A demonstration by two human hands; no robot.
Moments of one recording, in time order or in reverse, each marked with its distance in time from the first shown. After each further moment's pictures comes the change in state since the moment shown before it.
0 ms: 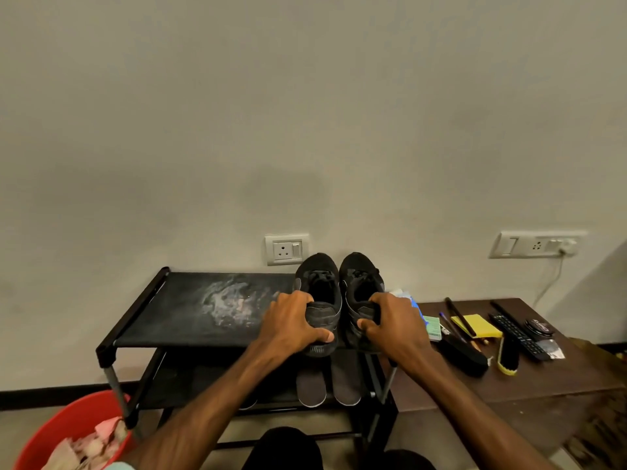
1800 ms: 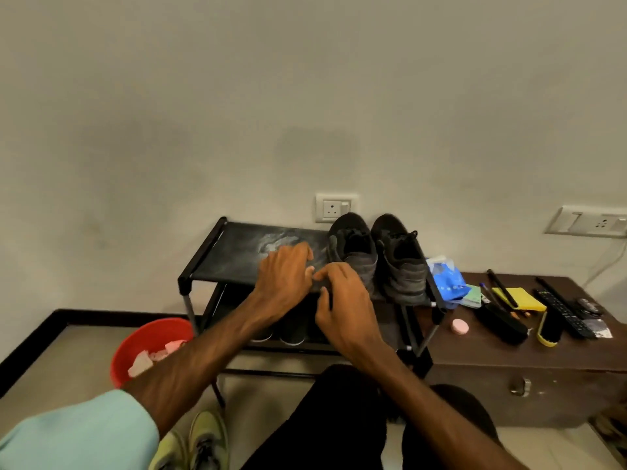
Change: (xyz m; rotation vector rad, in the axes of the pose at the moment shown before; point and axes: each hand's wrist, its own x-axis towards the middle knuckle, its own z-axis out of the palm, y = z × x) left_hand -0.062 -0.070 -0.060 0.146 0.160 -0.020; right_hand -0.089 -0.124 0.079 0.390 0.072 -0.426
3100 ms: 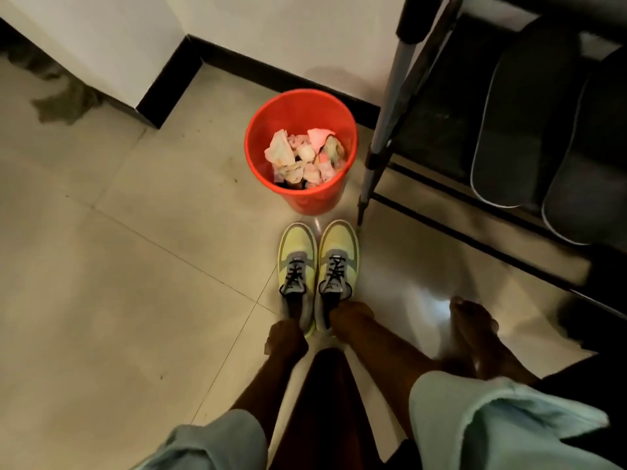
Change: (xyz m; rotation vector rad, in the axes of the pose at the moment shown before) left_hand -0.348 -0.340 0.293 0.000 -0.959 -1.282; right_hand -0.220 0.070 0.471 -0.617 -1.869 -0.110
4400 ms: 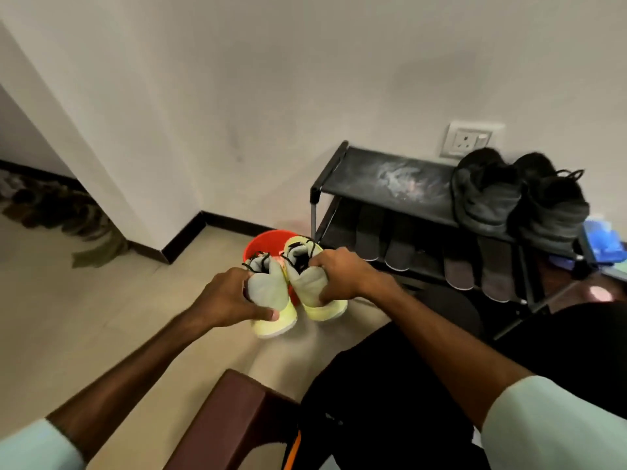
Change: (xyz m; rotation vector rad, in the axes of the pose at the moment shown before) left_hand -0.333 -0.064 -0.237 -0.148 0.561 0.808; right_hand -0.425 -0.001 -0.089 0.238 0.975 -0.106
